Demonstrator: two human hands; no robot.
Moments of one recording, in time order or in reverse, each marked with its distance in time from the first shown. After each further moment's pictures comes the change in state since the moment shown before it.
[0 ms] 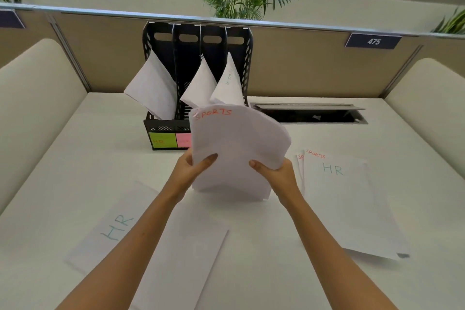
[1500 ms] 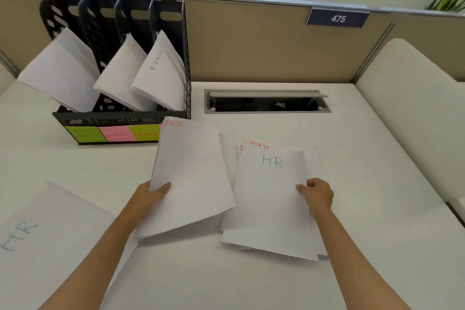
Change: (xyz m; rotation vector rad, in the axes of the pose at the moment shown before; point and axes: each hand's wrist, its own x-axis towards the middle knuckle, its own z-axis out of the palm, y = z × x) left_hand 0.010 -0.095 0.092 0.253 0.207 -0.456; right_hand 0.049 0.110 -0.267 -0.562 0.411 0.508
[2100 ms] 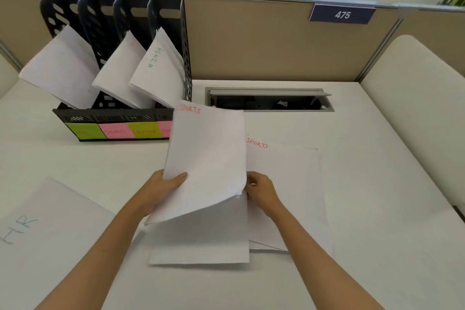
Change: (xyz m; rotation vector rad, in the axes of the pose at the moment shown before) left_hand -0.003 0.034 0.031 -0.106 -0.141 0.021; right_hand -0.059 -0.046 0.071 0.086 -0.567 -0.417
